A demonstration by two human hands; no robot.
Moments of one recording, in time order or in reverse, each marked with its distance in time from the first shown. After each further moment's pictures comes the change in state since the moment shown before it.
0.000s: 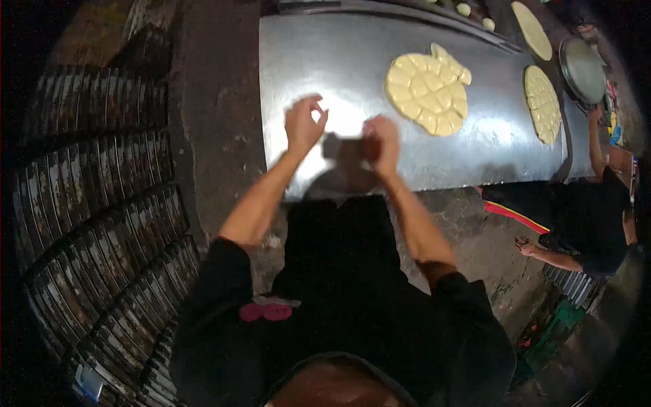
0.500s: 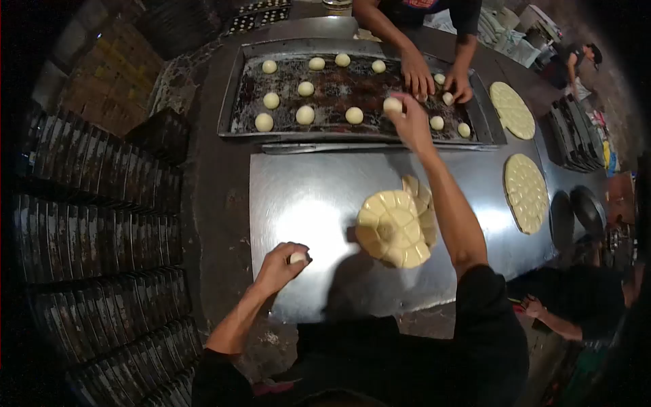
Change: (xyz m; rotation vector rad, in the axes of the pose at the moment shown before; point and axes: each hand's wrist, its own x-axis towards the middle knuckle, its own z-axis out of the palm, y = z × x) left_hand 0.025 0.064 -0.056 -0.138 -0.436 -0.176; right_hand 0.368 0.106 -0.097 -0.076 -0.047 0.201
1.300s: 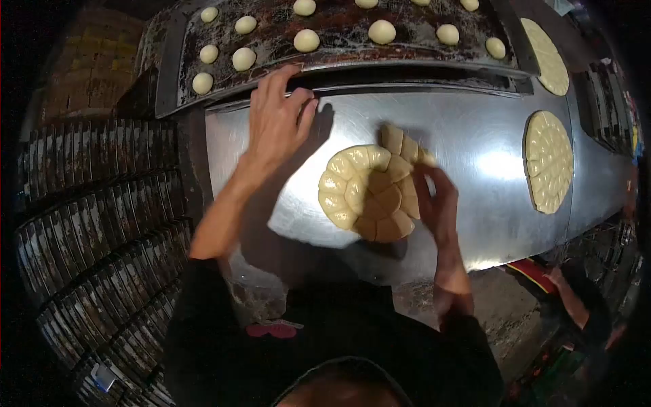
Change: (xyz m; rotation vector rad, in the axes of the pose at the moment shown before) left_hand 0.208 0.140 0.026 0.753 0.473 0.615; right_hand -0.195 0.044 -0.087 0.029 -0.124 0.337
